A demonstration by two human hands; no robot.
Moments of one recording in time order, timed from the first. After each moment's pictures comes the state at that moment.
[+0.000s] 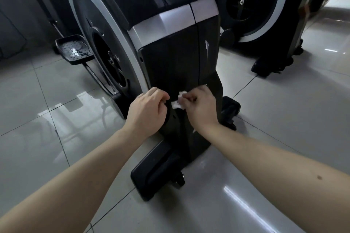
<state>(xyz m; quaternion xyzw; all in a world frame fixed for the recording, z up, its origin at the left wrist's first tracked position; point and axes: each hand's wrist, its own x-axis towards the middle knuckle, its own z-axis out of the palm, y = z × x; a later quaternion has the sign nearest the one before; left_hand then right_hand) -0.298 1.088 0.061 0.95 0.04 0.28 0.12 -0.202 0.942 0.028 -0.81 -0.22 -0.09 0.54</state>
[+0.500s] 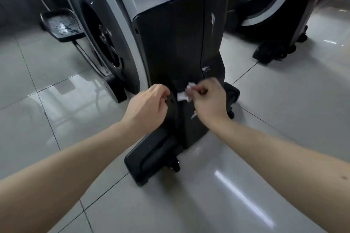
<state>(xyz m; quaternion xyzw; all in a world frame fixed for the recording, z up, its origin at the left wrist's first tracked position) -0.303 1.091 0.018 0.97 0.03 0.20 0.16 -0.202 0.925 0.004 -0.82 -0.16 -0.07 0.54</state>
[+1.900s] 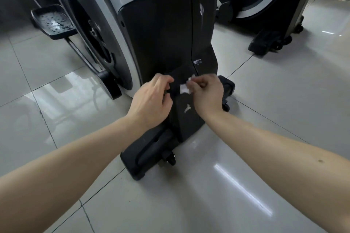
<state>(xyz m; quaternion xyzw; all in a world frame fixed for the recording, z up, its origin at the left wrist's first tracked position) -0.290 1.062 0.015 0.96 0.00 0.23 0.17 -0.190 0.917 -0.009 -0.80 -0.09 -0.07 0.58</state>
